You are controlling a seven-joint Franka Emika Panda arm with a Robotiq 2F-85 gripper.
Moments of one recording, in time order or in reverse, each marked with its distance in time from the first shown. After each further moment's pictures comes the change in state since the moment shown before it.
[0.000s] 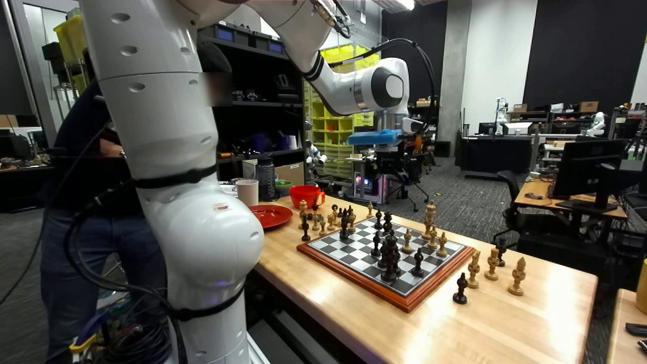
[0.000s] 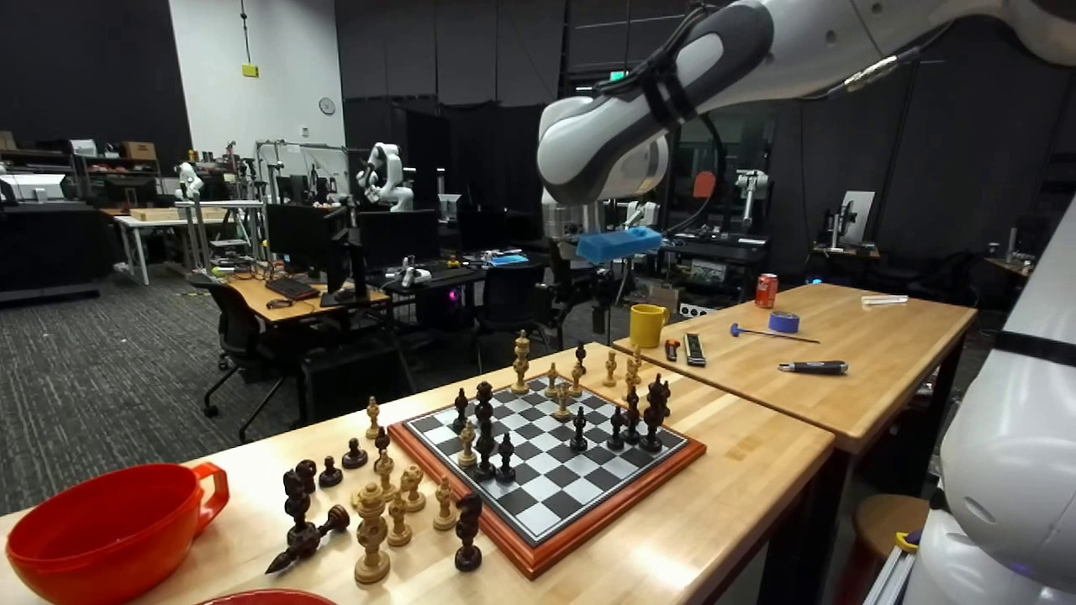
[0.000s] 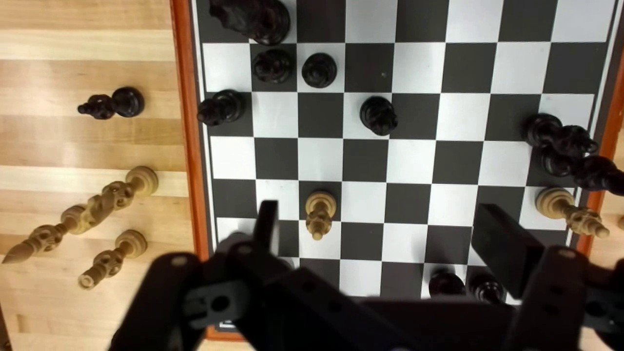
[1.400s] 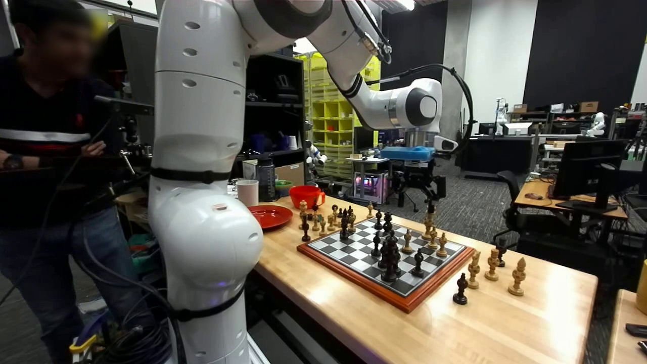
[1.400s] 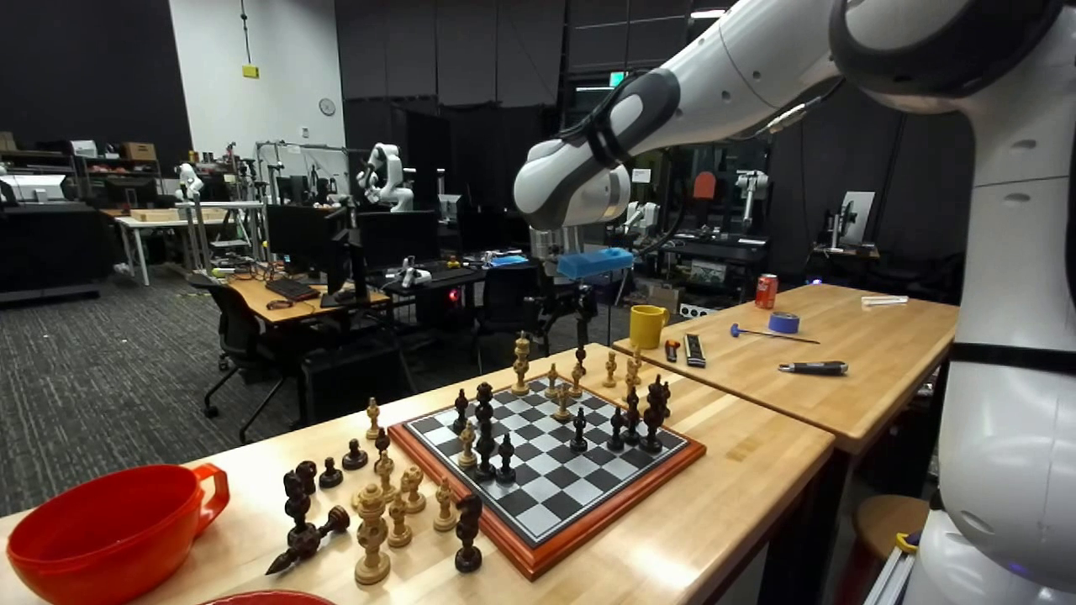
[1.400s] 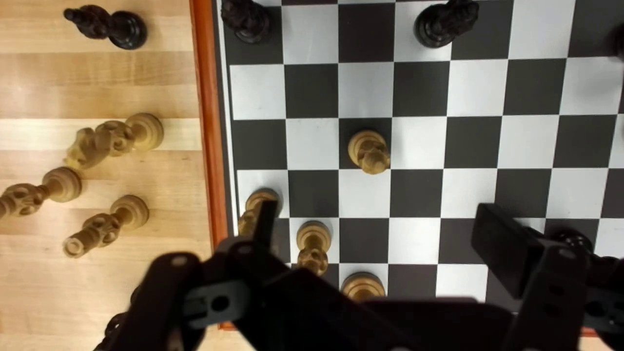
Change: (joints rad) arm -0.020 0.283 -0.065 0.241 0.023 -0.001 -0.075
